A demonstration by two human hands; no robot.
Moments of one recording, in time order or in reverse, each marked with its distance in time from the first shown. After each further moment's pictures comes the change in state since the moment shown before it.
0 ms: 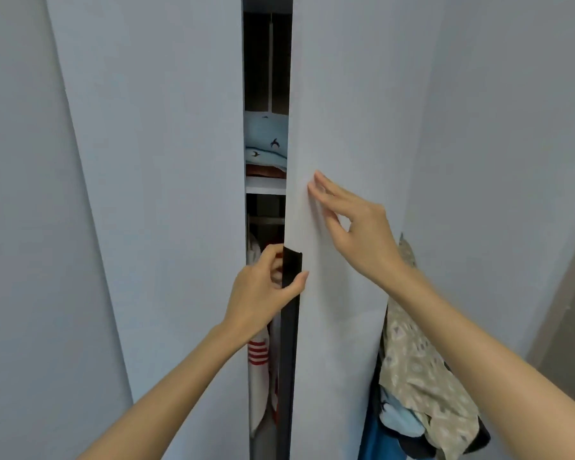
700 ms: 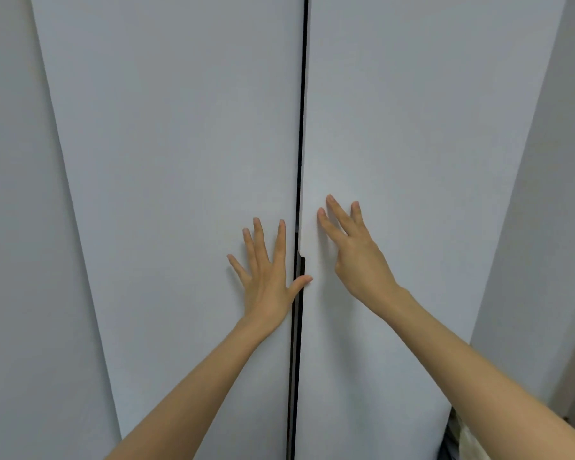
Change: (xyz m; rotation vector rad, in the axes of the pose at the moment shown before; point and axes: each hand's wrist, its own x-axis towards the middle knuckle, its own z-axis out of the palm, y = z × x) left_hand 0.155 -0.169 -0.034 0.541 -0.064 -0.045; right_hand 0.107 0.065 0.182 -0.447 -0.236 0.225
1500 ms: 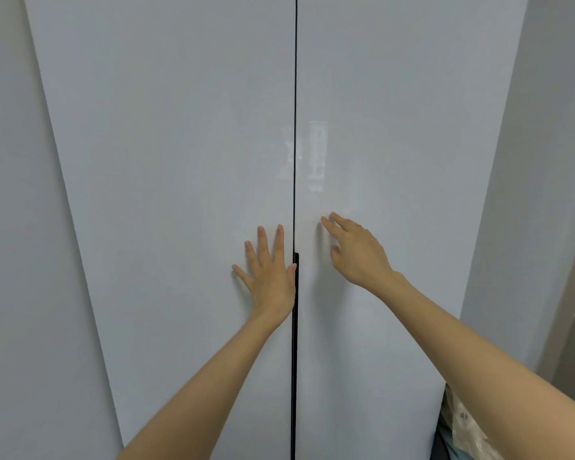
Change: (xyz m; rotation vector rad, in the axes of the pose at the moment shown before) left_hand 0.015 0.005 -0.006 -0.055 -0.116 -0.097; right_hand 0.015 -0.004 -0.014 -0.104 -0.127 0.173
